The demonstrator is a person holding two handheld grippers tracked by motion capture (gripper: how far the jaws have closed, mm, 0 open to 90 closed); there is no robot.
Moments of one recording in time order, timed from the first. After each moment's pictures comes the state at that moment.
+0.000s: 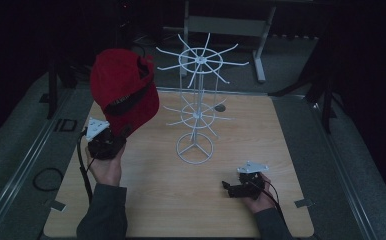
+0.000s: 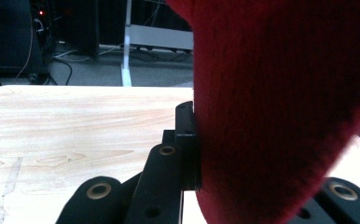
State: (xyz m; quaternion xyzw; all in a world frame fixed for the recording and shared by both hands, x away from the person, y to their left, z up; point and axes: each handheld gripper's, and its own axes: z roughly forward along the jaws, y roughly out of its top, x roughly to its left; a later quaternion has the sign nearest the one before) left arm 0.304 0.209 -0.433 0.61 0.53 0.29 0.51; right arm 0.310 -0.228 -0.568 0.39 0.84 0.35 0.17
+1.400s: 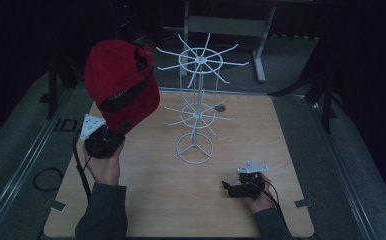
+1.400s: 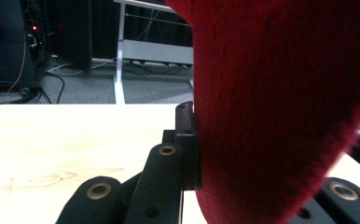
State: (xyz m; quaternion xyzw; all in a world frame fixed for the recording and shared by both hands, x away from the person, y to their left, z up) left arm 0.297 0.208 -0.413 0.60 0.52 0.29 0.54; right arm 0.310 -0.228 -0.568 0.39 0.84 0.35 0.17
